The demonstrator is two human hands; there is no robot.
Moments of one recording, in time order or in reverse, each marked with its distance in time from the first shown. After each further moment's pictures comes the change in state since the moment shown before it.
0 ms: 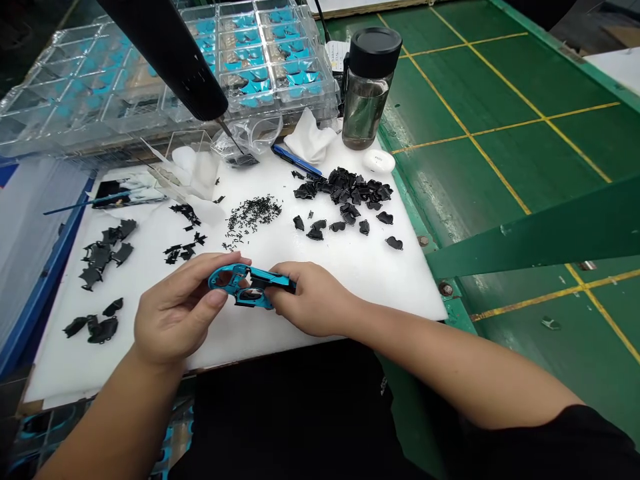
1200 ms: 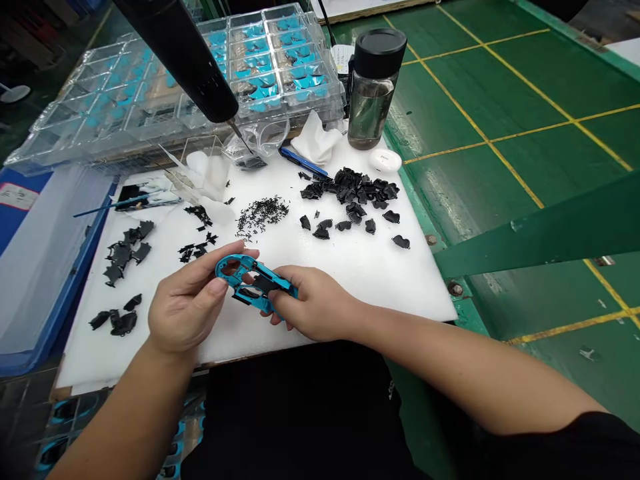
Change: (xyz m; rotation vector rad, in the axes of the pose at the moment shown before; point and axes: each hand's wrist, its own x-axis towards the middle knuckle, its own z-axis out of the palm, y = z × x) left_hand -0.002 -0.005 0.004 -0.297 0.079 -0.167; right_hand -0.004 0.000 0.009 0.253 -0.098 -0.044
